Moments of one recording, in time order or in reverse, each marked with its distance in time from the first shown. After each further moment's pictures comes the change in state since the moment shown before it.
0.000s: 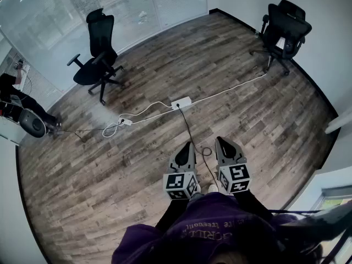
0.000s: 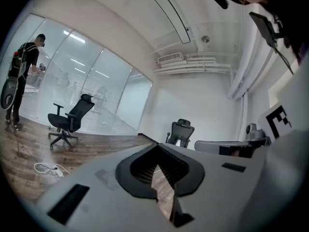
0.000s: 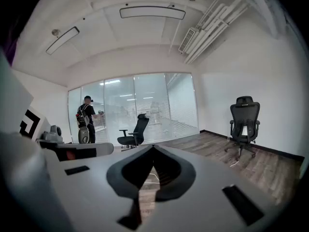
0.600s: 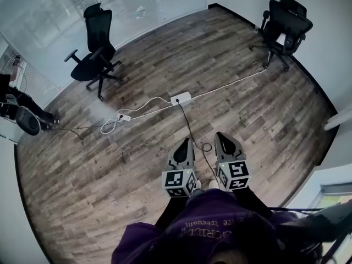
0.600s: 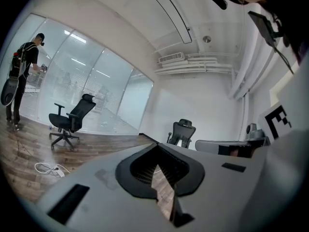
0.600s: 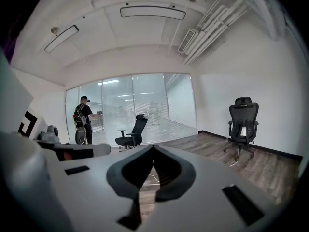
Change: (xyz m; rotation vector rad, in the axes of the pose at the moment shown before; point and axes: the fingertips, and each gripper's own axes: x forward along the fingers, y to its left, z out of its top) left arm 0.003 0.025 0.007 0.001 -0.001 0.003; right arm 0.021 0.011 0.005 0.003 -0.011 -0.030
